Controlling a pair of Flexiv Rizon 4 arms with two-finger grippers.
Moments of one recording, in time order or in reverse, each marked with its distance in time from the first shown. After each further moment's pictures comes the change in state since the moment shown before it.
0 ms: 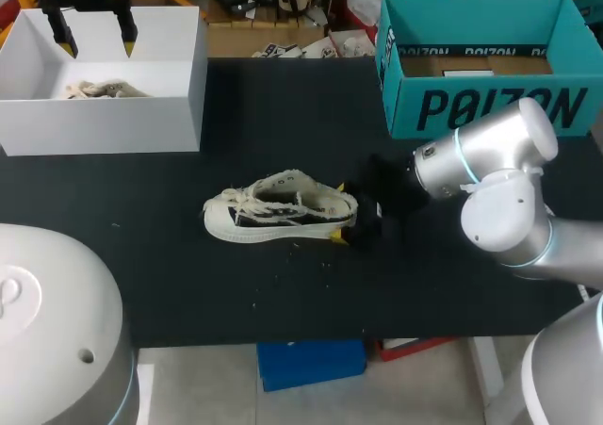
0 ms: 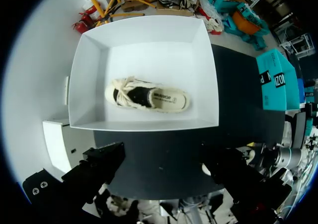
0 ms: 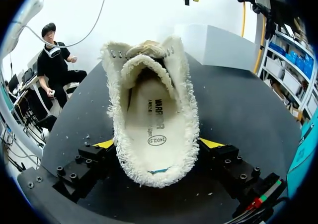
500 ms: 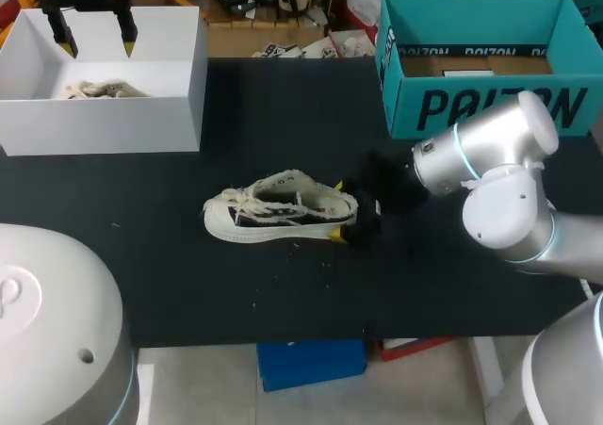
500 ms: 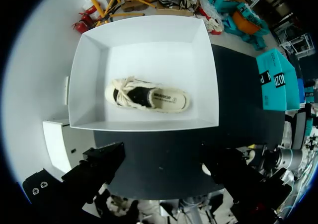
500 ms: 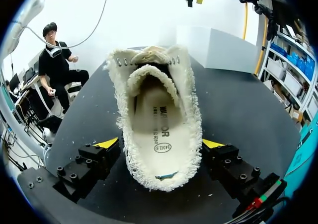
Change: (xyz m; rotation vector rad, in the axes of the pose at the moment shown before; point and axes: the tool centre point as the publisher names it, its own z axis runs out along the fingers) left arm 0.000 0.000 0.000 0.000 0.000 0.000; right arm 0.007 0.010 -0.006 0.010 0.010 -0.004
